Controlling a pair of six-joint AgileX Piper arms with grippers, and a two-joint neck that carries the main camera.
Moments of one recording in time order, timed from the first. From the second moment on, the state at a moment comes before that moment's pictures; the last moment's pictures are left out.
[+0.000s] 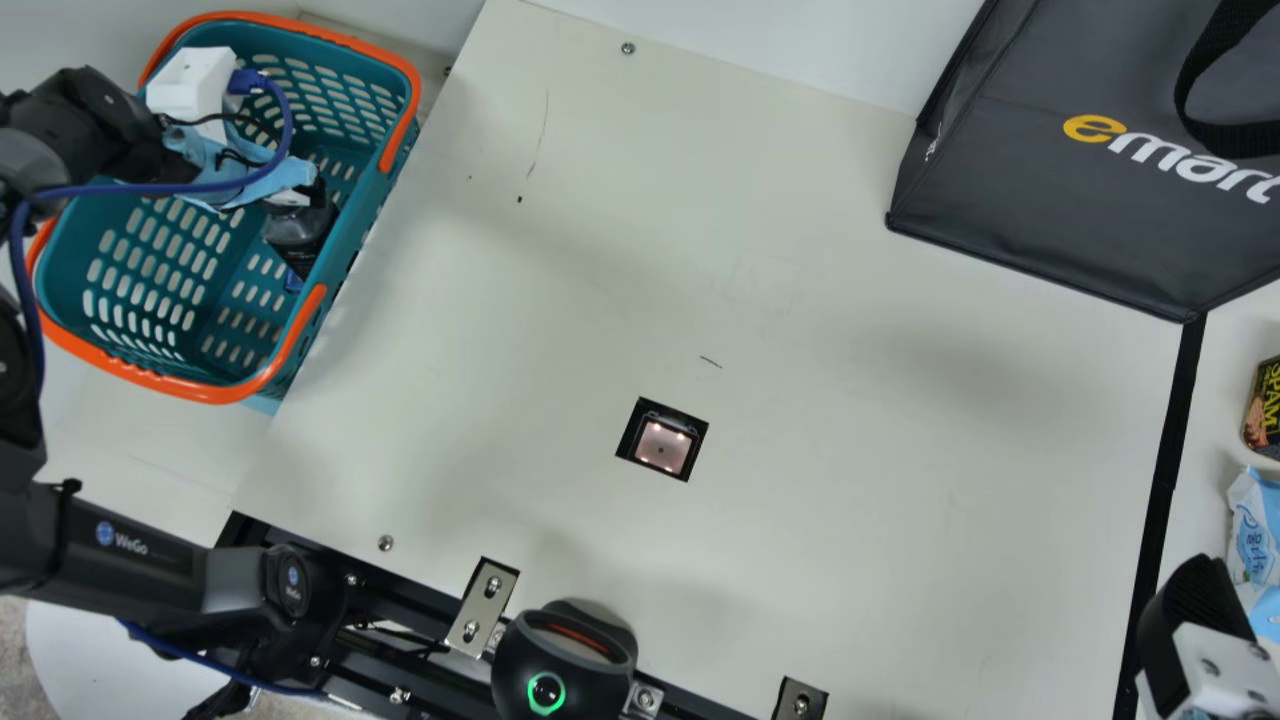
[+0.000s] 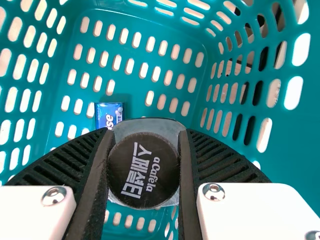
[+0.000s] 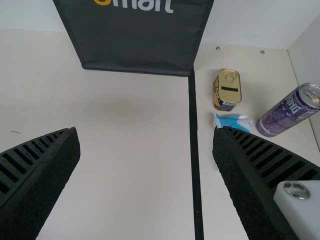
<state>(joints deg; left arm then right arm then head) 32.5 102.4 -63.1 -19.8 40.1 31.0 0.7 42.6 -69.8 -0.8 69.4 0.0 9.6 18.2</state>
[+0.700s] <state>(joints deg) 32.2 92.9 -72.4 -14.5 47.8 24.2 0.7 42.6 -69.8 -0.8 69.4 0.0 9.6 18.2</state>
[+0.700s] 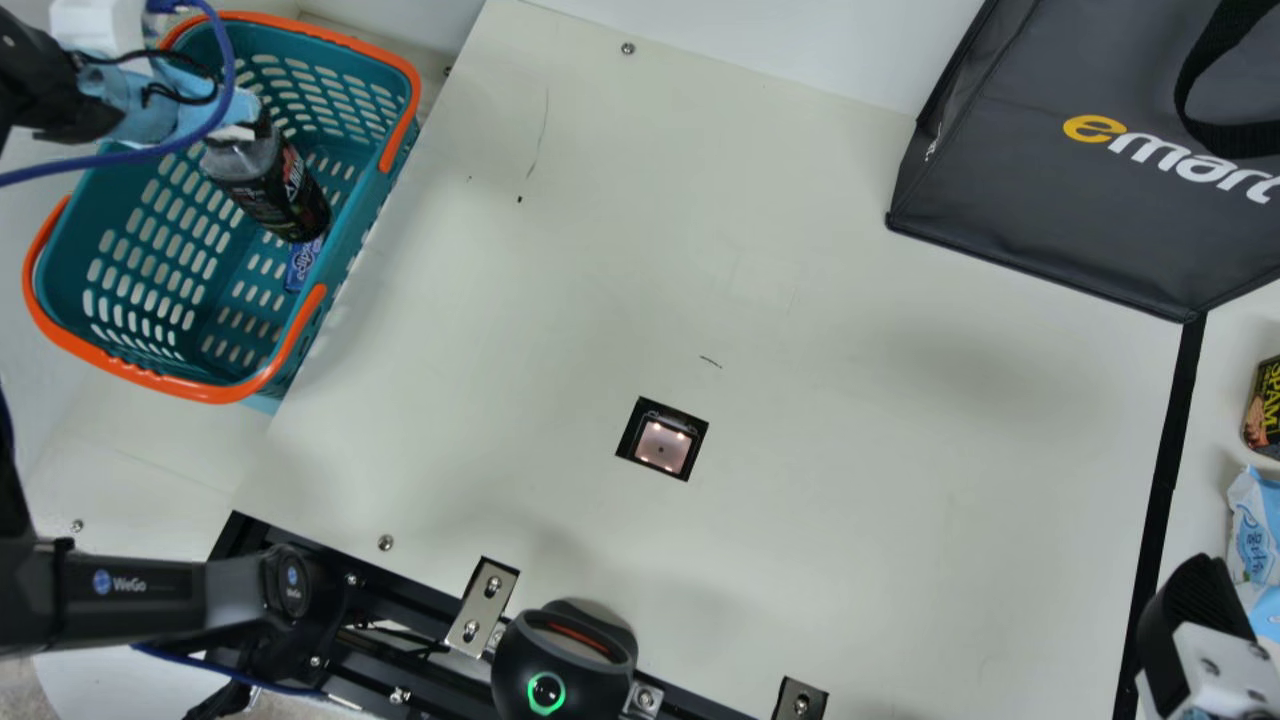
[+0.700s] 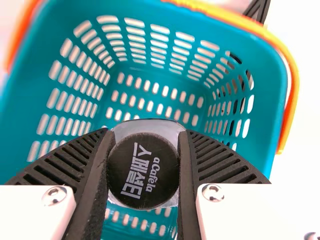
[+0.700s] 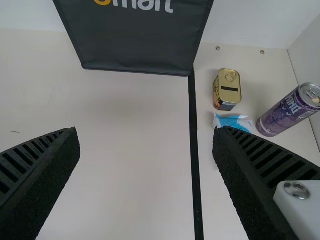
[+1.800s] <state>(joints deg) 16.6 80.0 -84.1 -1.2 59.8 6.1 0.7 42.6 -69.8 -0.8 69.4 0.0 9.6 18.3</state>
